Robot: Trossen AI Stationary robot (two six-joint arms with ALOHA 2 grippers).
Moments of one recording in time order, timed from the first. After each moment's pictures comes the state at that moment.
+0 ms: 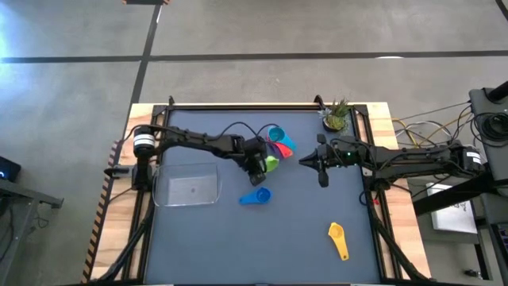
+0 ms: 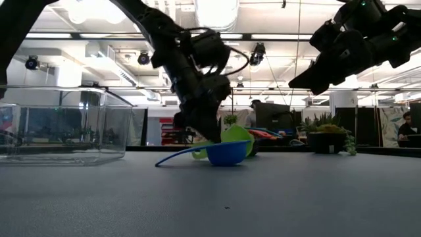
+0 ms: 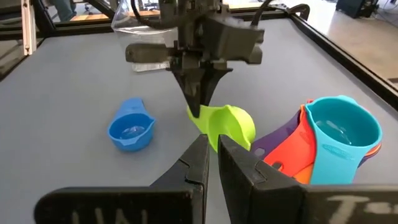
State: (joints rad) left arm 0.17 1.96 1.28 -0.38 0.17 -0.33; right arm -0.23 0.89 0.30 0.24 -0.19 -0.02
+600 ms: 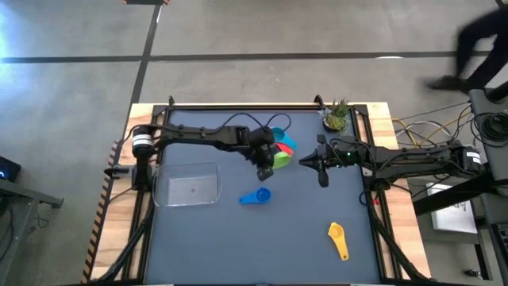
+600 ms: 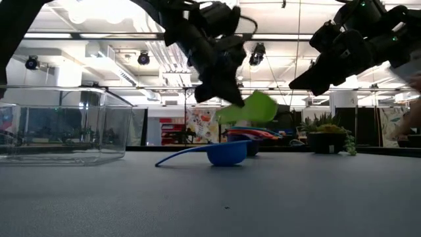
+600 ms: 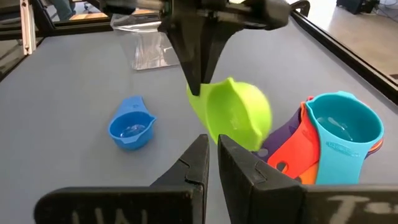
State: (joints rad) left arm 0.17 1.95 1.48 -0.45 0.20 -0.24; right arm -0.23 0.89 0.30 0.24 -0.19 -0.01
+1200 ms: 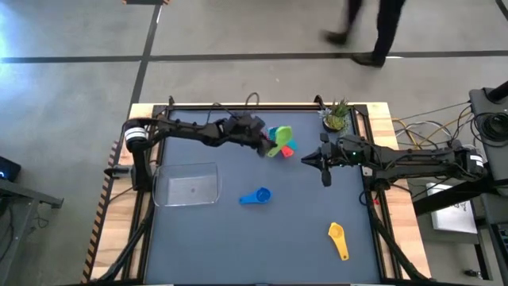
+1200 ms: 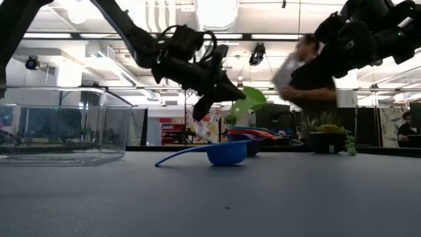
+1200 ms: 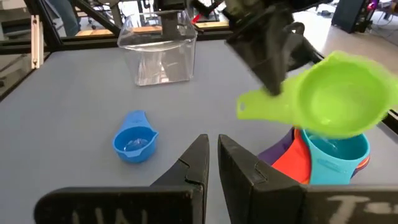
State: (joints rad) left arm 0.36 1.88 1.09 0.39 0.36 -0.61; right arm -0.23 0.80 0.30 0.21 -0.19 -0.02
